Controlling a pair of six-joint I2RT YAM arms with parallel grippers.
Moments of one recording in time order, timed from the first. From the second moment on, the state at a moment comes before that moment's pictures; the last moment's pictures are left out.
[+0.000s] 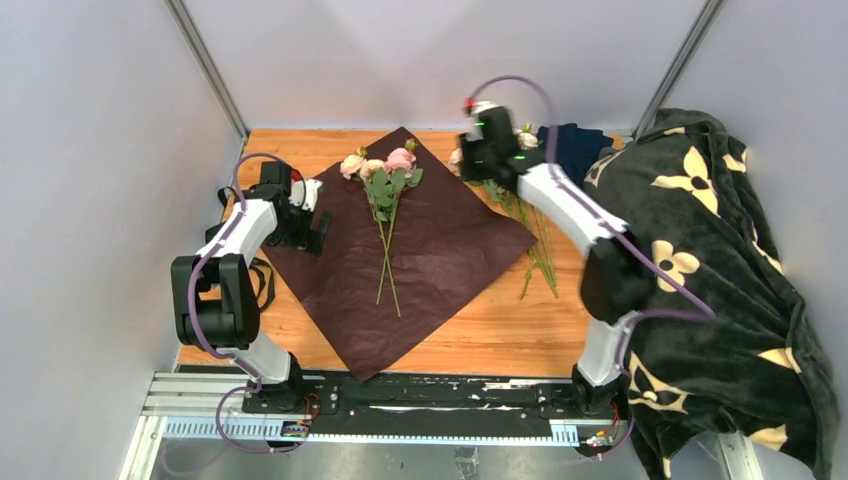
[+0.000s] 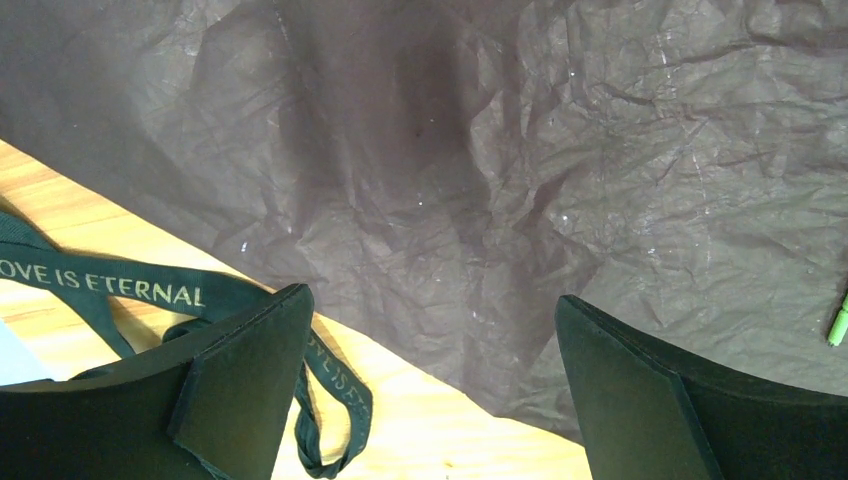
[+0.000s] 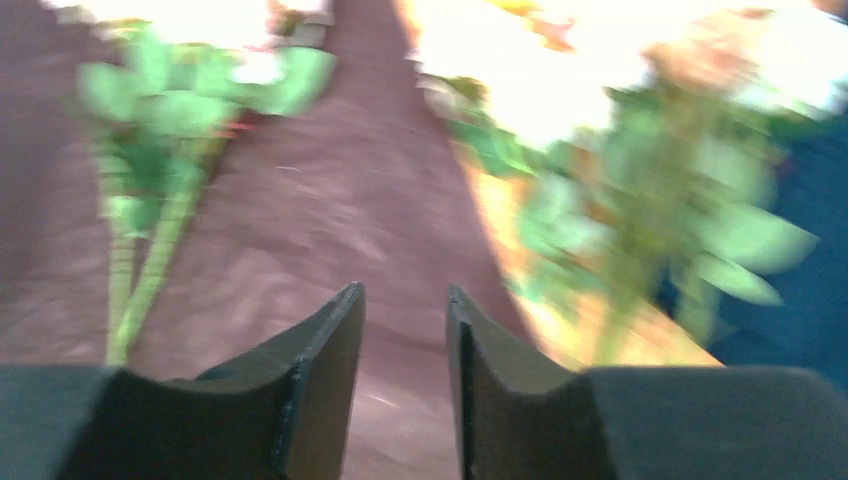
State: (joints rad) left arm 0.06 1.58 1.11 -0.70 0.09 0.31; right arm 0.52 1.92 1.71 -0.41 0.03 0.14
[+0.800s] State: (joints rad) left arm 0.06 1.57 1.03 -0.69 0.01 0.36; right arm 0.11 2.02 1.48 -0.57 0.06 0.02
